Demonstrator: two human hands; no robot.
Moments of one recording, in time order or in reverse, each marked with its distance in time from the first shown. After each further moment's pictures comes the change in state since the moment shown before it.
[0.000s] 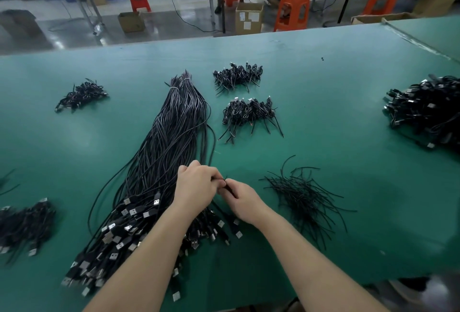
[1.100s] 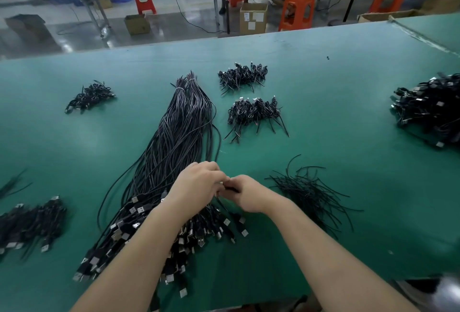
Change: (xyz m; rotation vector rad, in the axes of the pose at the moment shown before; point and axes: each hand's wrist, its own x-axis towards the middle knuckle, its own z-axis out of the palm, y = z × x) left_hand -0.019 0.003 -0.044 0.074 -0.117 0.345; right_hand 0.005 -0.021 -0.023 -0.051 -0.258 -0.037
